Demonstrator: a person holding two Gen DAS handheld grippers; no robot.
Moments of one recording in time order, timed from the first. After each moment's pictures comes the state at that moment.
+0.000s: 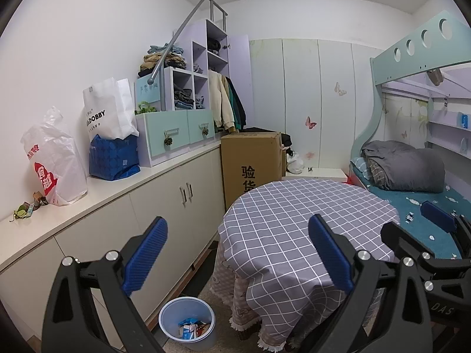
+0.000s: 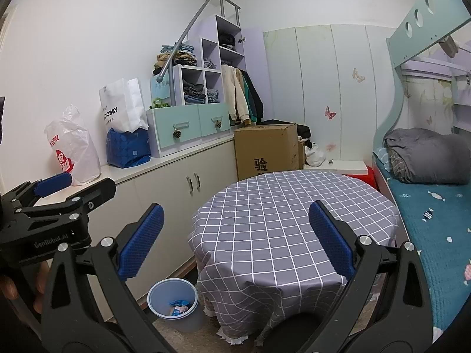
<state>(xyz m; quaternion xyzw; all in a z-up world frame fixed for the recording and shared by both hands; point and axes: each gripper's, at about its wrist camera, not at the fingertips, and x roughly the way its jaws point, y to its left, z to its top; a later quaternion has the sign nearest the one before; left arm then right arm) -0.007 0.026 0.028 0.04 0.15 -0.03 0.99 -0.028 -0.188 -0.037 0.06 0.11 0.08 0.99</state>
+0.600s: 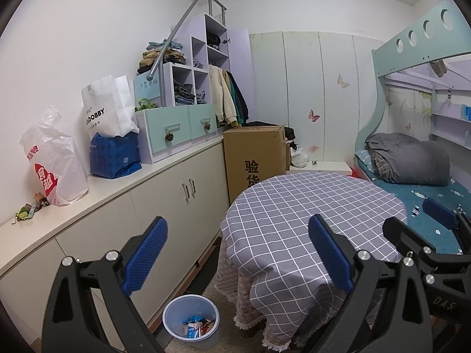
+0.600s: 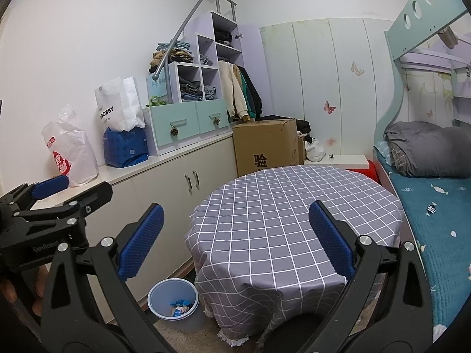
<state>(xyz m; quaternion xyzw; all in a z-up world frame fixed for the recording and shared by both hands) 0.011 0.013 0.023 0.06 0.16 -0.02 0.99 -0.010 -0.199 -0.044 0.07 0.12 0.08 0.99</state>
